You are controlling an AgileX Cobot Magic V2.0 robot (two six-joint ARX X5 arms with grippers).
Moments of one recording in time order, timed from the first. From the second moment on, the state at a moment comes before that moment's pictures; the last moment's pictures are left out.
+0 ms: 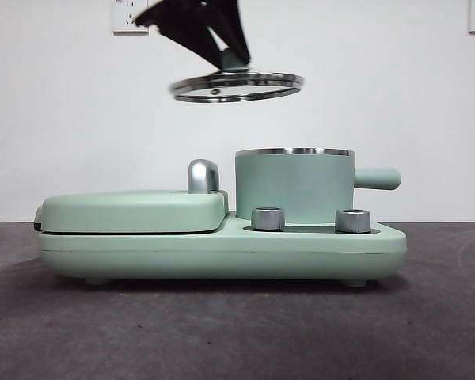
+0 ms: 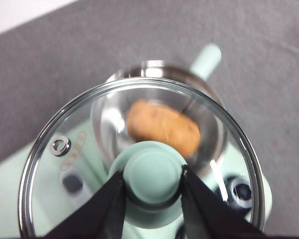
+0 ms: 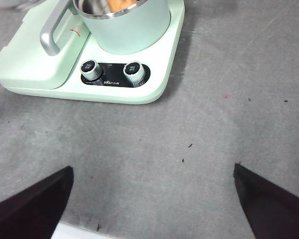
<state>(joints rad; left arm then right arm) -0.63 1.69 1.69 -0.63 0.08 0.01 0.40 0.32 0.93 -1.22 -0.05 0.35</state>
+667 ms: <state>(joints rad) -0.66 2.05 2.06 -0.67 0.08 0.03 0.40 0.32 0.93 -1.22 -0.05 0.35</state>
